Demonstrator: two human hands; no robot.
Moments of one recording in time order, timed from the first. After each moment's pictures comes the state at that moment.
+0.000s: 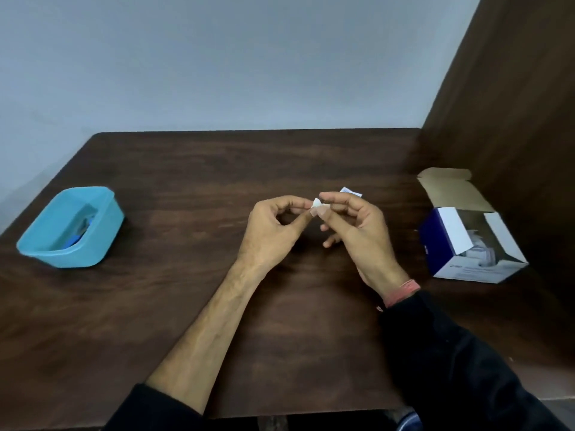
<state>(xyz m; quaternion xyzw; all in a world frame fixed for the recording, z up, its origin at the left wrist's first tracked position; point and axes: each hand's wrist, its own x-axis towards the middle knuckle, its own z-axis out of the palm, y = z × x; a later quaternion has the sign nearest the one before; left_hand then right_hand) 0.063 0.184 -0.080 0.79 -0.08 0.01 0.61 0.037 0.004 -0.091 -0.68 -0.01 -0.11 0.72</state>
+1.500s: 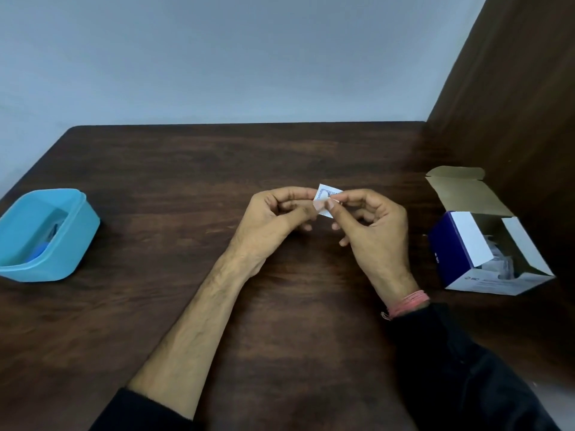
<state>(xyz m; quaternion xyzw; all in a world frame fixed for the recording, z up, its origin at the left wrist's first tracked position) 0.098 0.175 -0.080 0.66 -0.14 -0.11 0.73 0.050 -0.008 -0.086 -0.74 0.05 -0.22 0.63</state>
